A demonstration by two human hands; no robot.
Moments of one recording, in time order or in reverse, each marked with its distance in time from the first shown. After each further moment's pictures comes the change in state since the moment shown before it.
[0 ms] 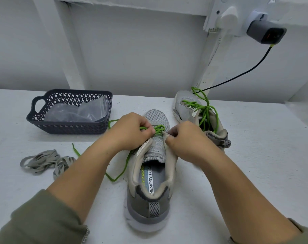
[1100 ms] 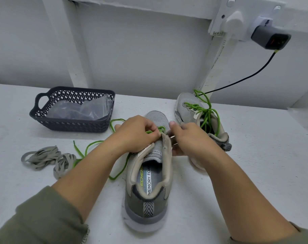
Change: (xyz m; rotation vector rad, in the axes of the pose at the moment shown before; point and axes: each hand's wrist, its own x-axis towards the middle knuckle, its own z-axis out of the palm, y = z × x) left_hand 0.001 0.002 0.009 -0.016 -0.007 -0.020; right_hand 0.009 0.004 0.003 0.624 -0.085 0.158
